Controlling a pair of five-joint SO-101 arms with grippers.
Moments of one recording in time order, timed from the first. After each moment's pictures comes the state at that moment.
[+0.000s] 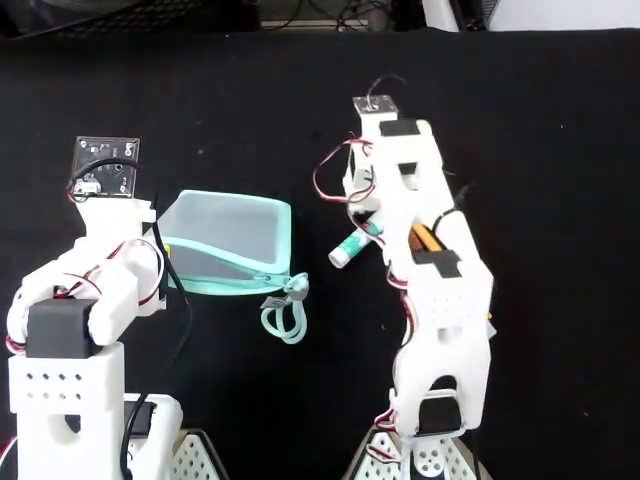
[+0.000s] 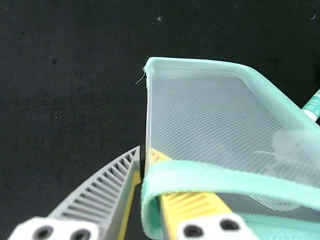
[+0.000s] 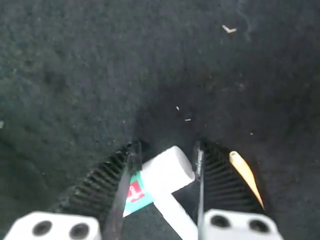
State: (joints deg) left arm -4.6 -58.0 35.6 81.7 -2.6; right arm -5.7 40.7 -19.4 77.6 1.5
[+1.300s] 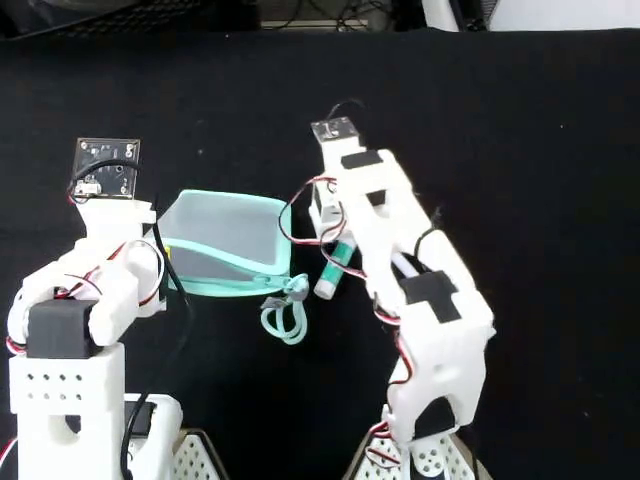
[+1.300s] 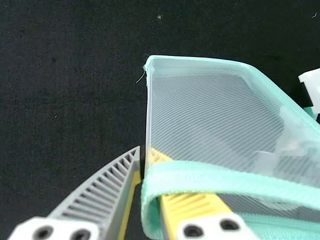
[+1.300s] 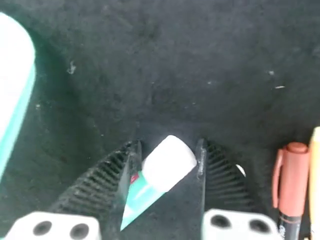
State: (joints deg) left arm -4.6 -58.2 36.2 81.7 -2.6; right arm -15.4 26.2 4.4 67.6 -0.4
